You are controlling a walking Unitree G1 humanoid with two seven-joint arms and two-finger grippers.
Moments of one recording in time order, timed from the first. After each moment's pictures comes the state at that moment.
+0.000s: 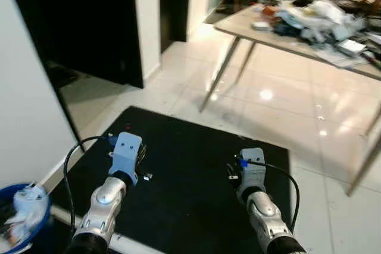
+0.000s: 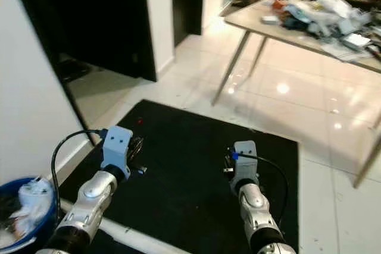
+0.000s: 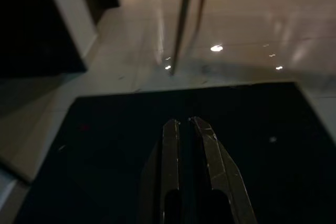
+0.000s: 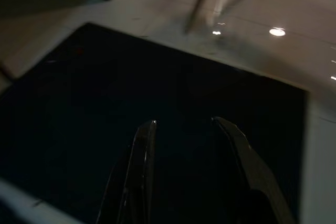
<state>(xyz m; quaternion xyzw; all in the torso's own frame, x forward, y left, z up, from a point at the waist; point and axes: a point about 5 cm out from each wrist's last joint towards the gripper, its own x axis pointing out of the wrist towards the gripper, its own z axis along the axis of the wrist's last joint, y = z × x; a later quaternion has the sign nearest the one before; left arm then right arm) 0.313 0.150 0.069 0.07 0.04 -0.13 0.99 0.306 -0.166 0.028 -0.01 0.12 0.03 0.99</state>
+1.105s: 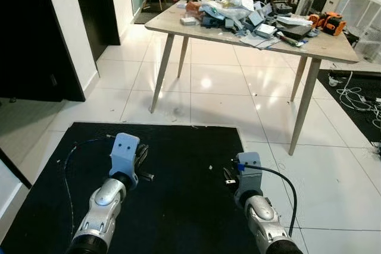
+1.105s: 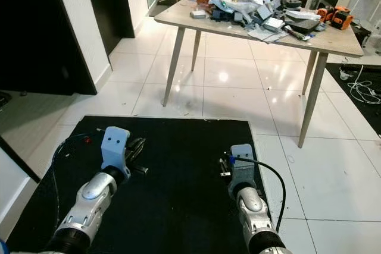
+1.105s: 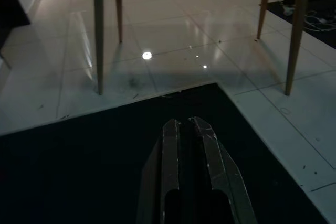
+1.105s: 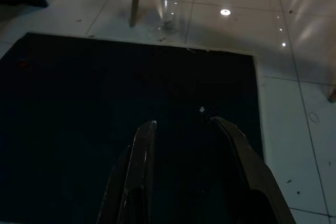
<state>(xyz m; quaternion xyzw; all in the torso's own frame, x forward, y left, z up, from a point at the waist) 0.309 0.150 0.068 0.03 0.04 -0.16 0.99 0.301 -0.159 0.022 -0.01 0.13 0.04 0.99</state>
